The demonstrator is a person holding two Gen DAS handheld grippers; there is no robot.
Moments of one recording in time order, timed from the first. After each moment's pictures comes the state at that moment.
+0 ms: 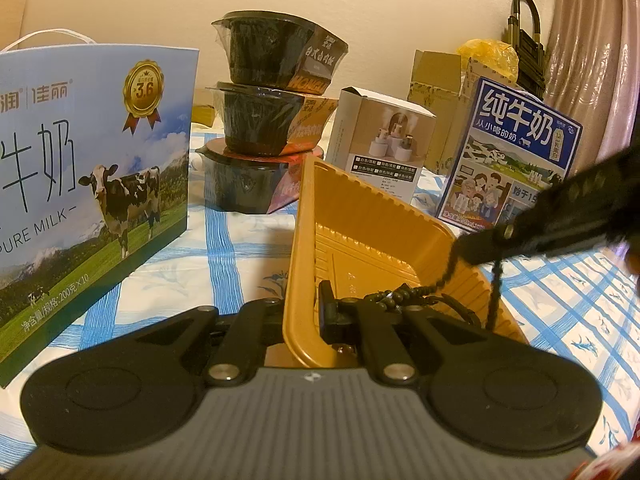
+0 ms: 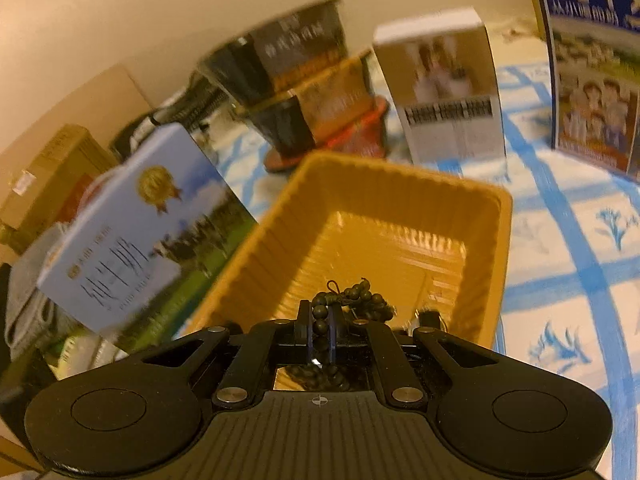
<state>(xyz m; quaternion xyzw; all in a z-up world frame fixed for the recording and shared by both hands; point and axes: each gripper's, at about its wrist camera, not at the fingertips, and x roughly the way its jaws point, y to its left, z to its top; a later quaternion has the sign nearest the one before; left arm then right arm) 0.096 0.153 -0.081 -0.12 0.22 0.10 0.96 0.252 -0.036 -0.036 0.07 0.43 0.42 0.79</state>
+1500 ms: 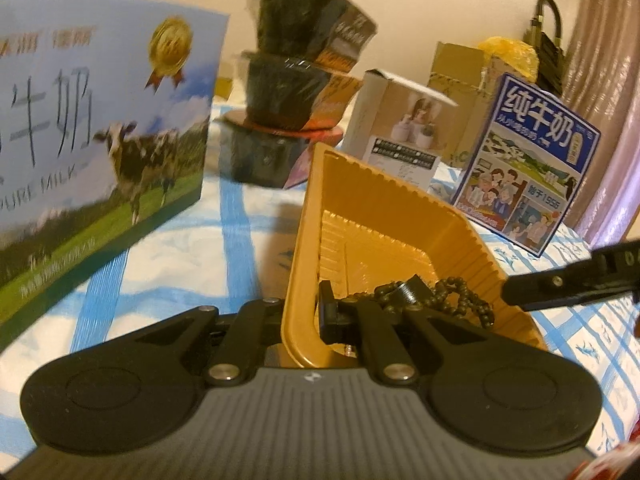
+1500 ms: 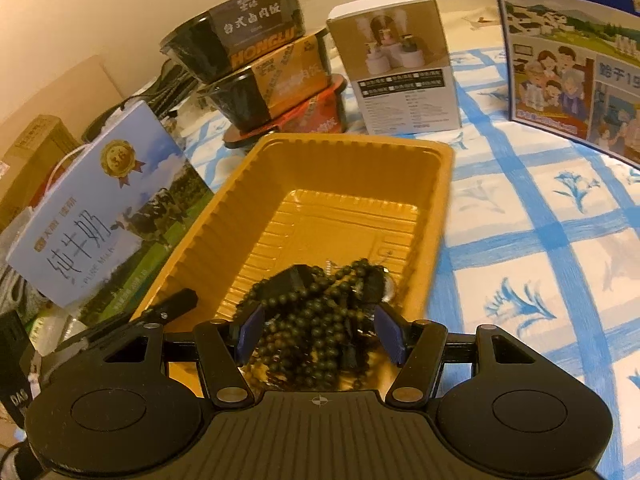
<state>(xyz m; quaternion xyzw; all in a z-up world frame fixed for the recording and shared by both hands) 0.098 0.170 -0.098 -0.17 0.25 0.11 0.95 0.242 -0.065 -0.056 0.05 0.44 0.39 0.81</state>
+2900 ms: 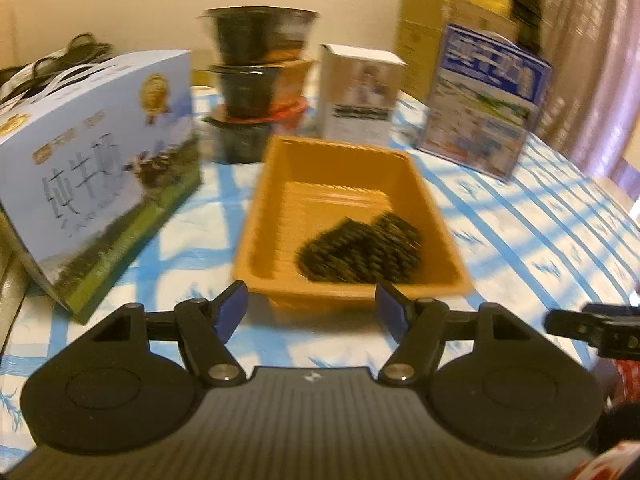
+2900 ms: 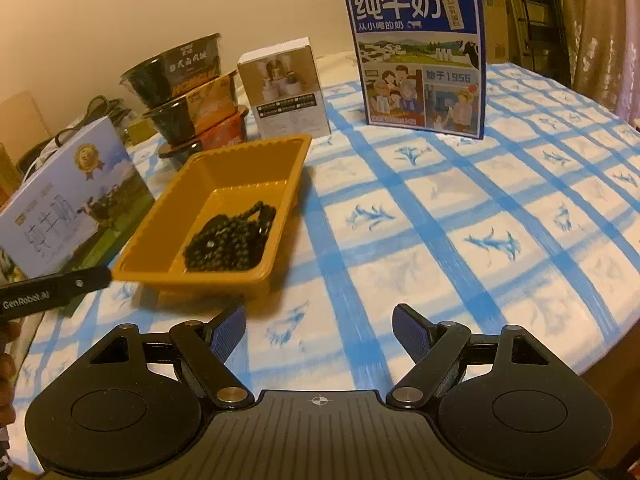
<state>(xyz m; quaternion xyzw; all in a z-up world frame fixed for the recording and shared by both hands) 0.029 0.096 -0.014 -0.07 0.34 0.09 0.93 0.095 -0.166 -0.028 0.05 0.40 0.24 0.88</state>
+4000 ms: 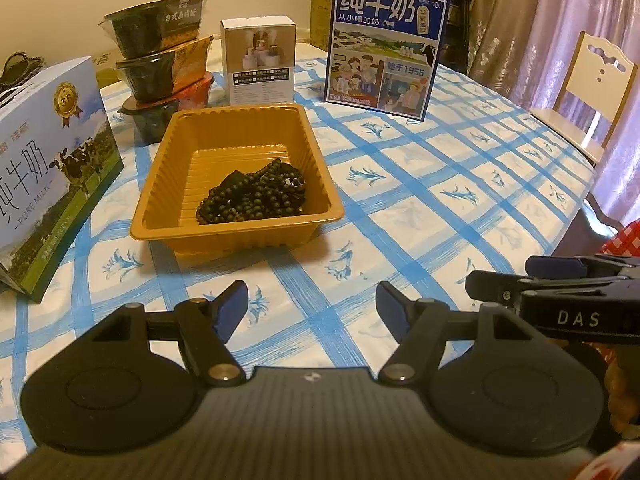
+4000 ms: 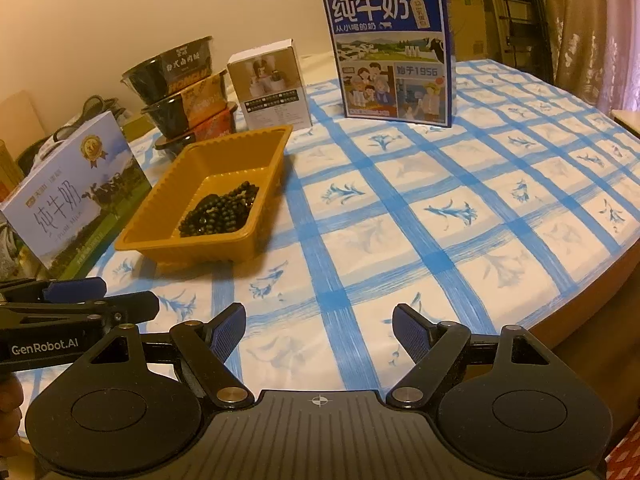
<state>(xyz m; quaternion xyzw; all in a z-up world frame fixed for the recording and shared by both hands) 0.004 0.007 -0.008 -0.03 0.39 0.01 0.92 0.051 -0.204 -0.021 0.06 0.40 0.22 0.89</state>
